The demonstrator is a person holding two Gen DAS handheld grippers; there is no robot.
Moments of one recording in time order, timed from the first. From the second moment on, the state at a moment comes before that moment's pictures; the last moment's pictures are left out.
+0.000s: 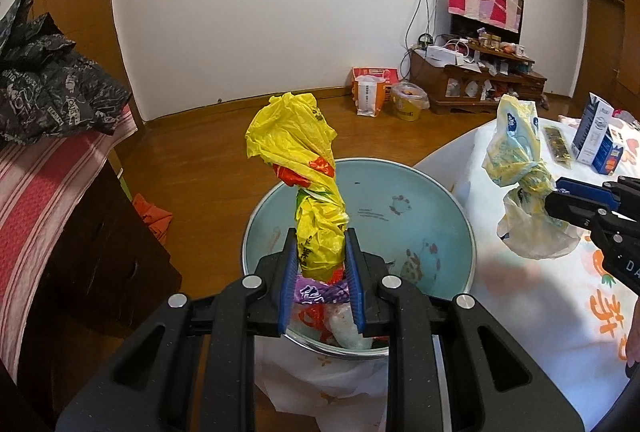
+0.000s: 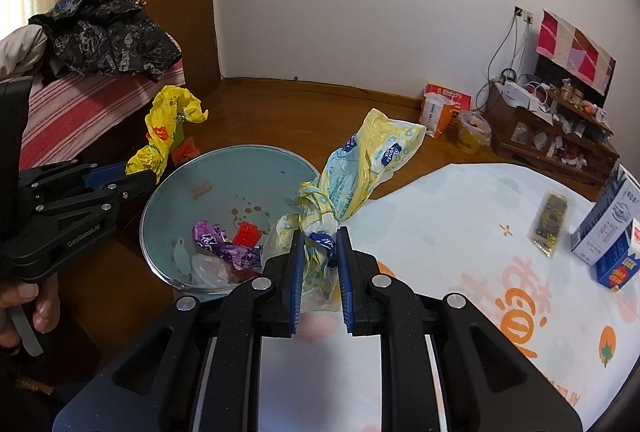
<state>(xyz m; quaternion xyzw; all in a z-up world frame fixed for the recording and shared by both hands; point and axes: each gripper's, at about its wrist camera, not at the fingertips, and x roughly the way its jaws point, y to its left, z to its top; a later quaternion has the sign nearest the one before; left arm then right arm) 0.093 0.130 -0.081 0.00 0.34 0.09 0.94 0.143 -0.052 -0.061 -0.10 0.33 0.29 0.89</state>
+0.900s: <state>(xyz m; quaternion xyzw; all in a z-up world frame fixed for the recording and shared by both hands) 0.090 0.144 -0.081 -0.01 0.34 0.10 0.93 0.140 -0.035 -0.061 -0.11 0.33 0.31 0.89</state>
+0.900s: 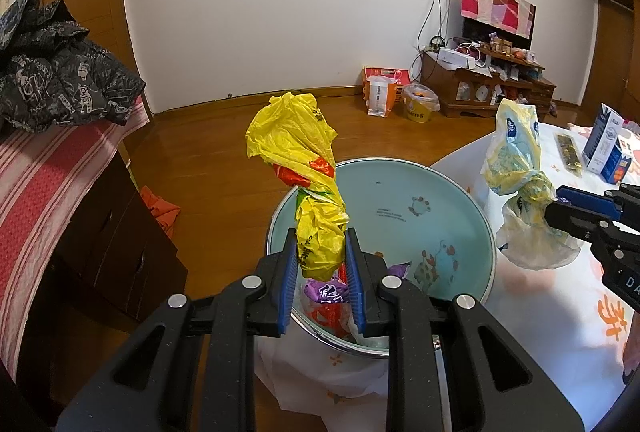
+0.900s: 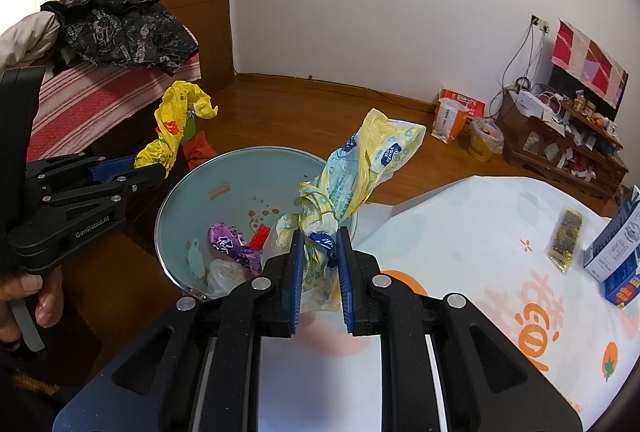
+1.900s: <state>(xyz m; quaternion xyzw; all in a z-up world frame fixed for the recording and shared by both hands) 0.047 0.104 -0.027 -0.03 0.26 0.05 0.96 0.081 -0.120 -0.020 -0.03 0.25 0.23 0.94</state>
